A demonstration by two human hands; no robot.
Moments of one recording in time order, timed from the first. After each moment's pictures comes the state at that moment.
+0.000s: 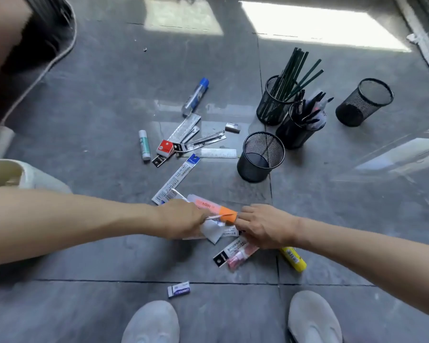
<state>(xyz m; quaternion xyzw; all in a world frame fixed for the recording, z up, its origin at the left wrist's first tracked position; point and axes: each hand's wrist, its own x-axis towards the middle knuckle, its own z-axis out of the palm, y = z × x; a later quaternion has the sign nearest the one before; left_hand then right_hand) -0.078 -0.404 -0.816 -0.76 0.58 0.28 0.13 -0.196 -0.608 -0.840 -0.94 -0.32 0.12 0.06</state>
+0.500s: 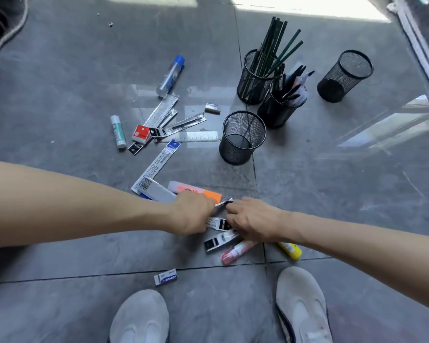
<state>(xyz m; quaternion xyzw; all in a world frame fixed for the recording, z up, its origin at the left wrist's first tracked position) -0.121 -0.451 -0.831 -0.79 0.54 0.26 0.16 -0.218 -0.600 -0.830 -0.93 -0.26 0.23 0.07</state>
